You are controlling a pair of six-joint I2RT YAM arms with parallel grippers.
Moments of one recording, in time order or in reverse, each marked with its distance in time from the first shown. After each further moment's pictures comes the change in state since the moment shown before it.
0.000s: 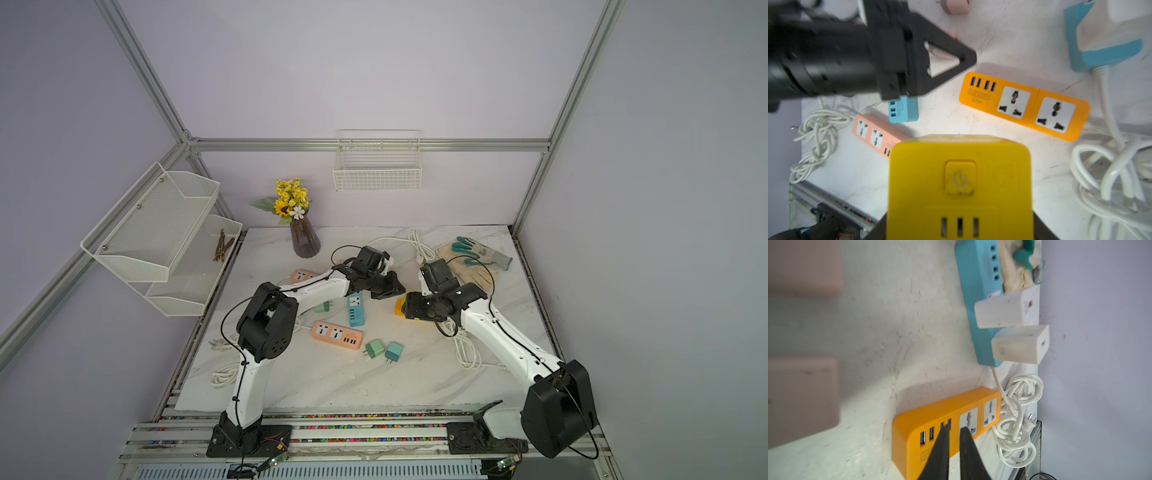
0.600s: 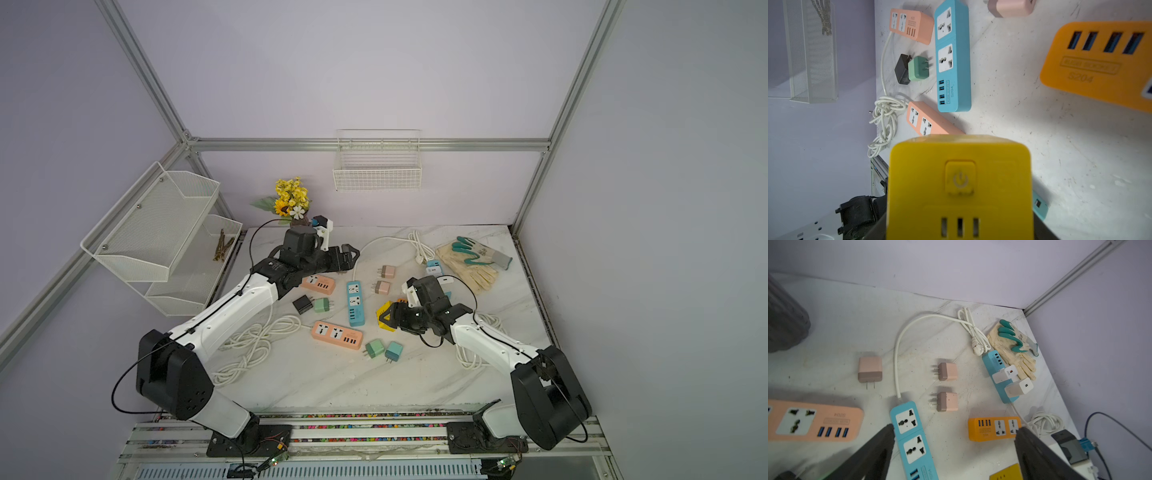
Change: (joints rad) left arm 0.165 -0.593 -0.317 -0.059 -0.338 0.303; right arm 0.064 0.082 -0.238 0.504 -0.227 0.236
